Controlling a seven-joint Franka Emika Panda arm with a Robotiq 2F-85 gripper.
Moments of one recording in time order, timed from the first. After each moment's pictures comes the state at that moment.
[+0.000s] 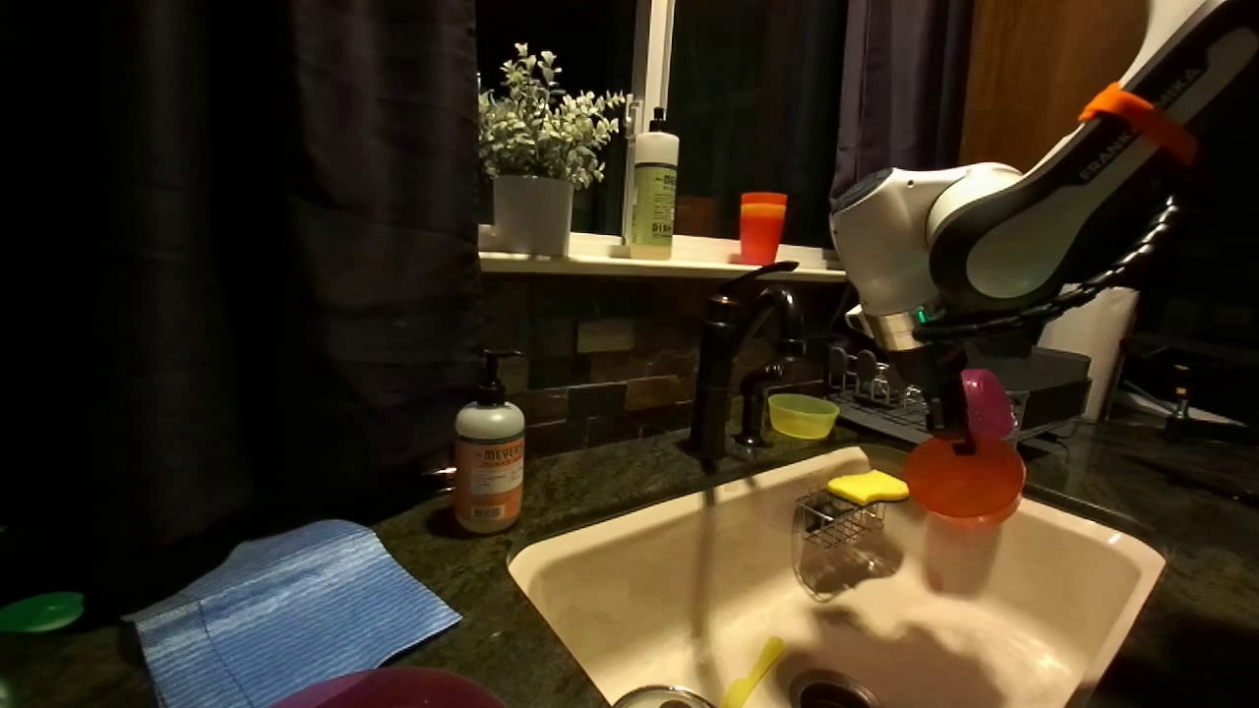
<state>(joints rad) 0.05 -0.06 0.06 -2.50 -0.65 2.06 0.15</state>
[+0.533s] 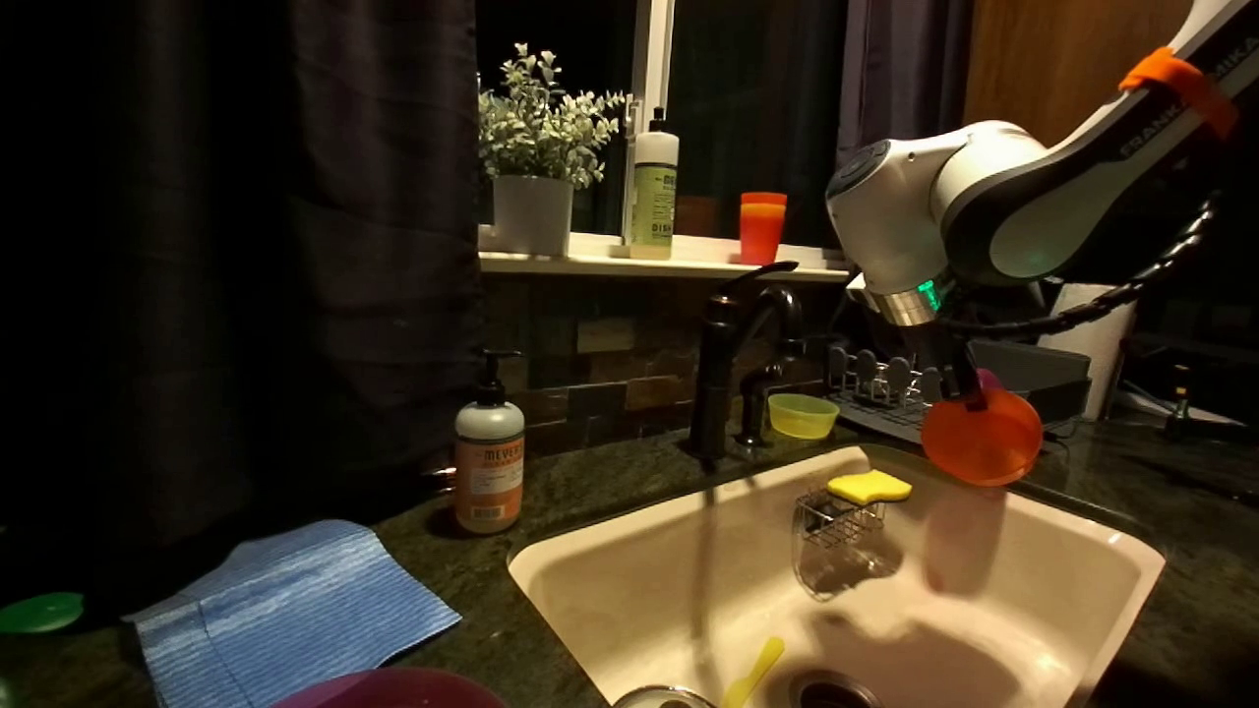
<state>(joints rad) 0.07 -0.13 0.10 -2.49 -0.78 1.93 0.16</state>
